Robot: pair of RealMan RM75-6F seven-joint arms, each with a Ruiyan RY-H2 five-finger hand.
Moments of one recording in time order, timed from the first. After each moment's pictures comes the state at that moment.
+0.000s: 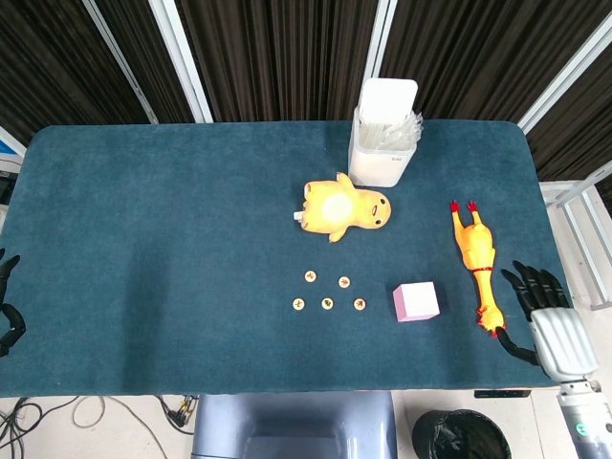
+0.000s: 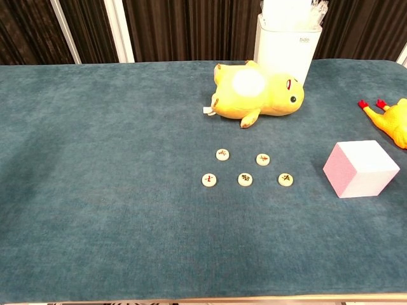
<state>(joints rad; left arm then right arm) -0.04 -1.07 -0.09 -1.71 1.46 1.57 0.10 0.13 -1.02 0.08 -1.77 -1.55 1.42 0.00</state>
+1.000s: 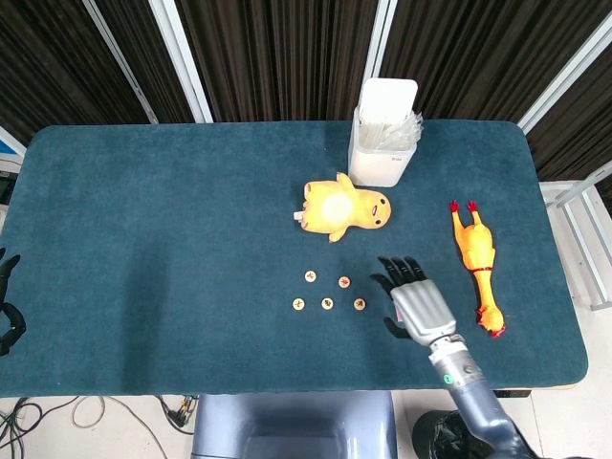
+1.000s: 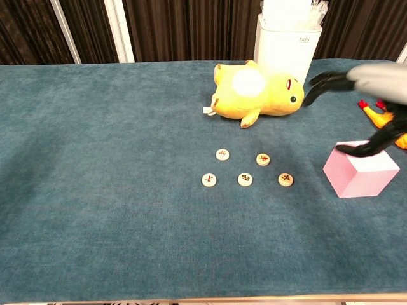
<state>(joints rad) -0.04 -1.08 -0.09 -1.71 1.45 1.57 0.12 0.51 -1.30 0.18 -2.05 -1.02 1.12 -0.71</state>
